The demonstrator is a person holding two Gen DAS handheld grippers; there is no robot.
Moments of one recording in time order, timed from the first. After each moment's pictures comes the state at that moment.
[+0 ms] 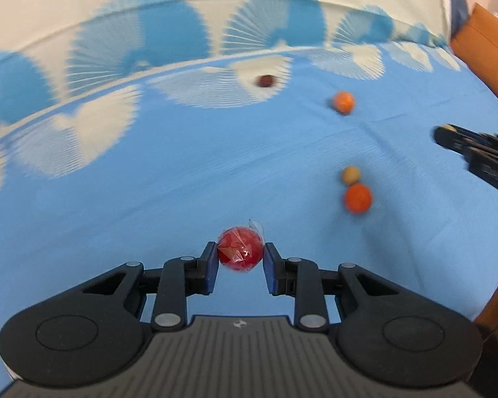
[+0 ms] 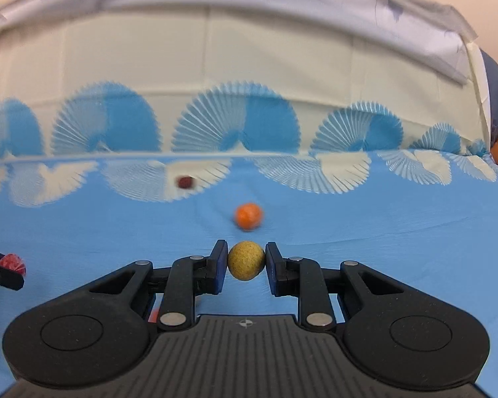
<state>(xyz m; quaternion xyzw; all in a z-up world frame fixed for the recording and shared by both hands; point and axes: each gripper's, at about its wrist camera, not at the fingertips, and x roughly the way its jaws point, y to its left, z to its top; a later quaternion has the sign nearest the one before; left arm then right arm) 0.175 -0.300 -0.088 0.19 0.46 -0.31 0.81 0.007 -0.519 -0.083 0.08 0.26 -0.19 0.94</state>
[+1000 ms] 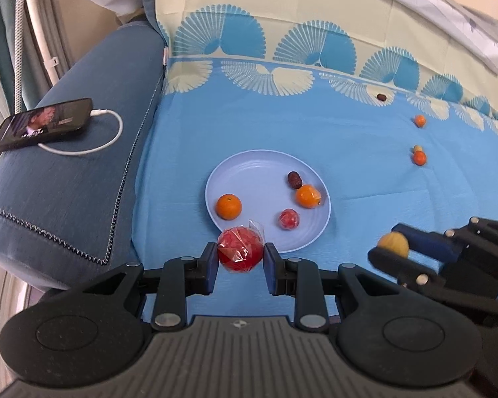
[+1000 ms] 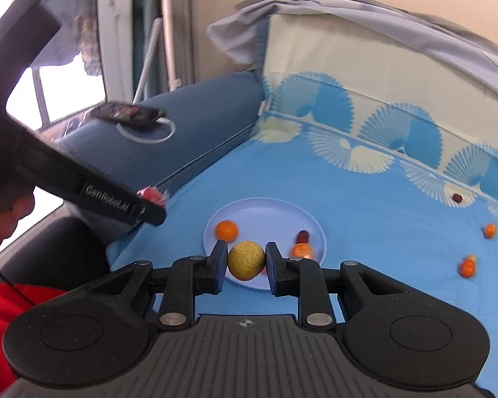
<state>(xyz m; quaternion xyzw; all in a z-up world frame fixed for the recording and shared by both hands) -0.018 0.022 -0.003 0.07 0.44 -0.15 0.88 -0.112 -0.130 -0.016 -0.05 0.30 0.12 0.95</state>
